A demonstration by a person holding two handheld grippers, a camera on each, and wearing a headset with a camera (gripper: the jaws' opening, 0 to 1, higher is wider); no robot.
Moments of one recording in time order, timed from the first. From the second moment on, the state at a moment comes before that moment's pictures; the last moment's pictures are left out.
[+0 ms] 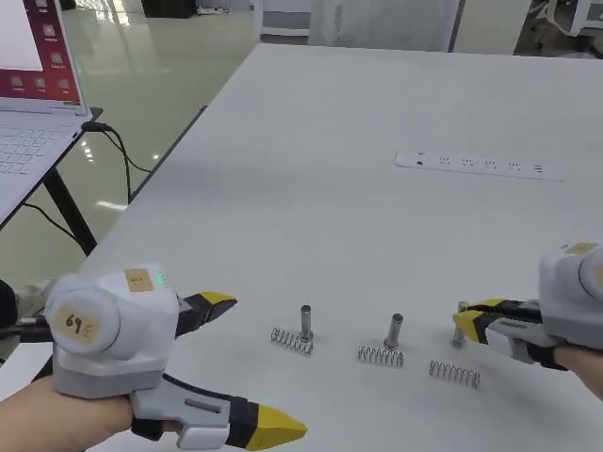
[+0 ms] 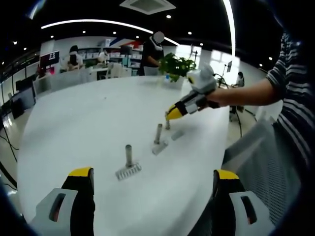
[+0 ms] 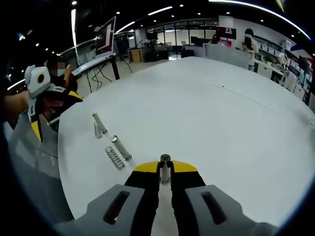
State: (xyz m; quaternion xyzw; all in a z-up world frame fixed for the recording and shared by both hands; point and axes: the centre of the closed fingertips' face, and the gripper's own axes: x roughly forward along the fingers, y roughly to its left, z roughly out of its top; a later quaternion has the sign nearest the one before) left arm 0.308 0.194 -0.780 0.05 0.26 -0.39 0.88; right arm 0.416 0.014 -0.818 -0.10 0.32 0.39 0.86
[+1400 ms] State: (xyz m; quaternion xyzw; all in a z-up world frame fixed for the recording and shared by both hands) left arm 0.307 0.195 -0.779 0.05 0.26 -0.39 0.88; right arm 0.405 0.012 -0.807 -0.12 0.29 0.40 0.86
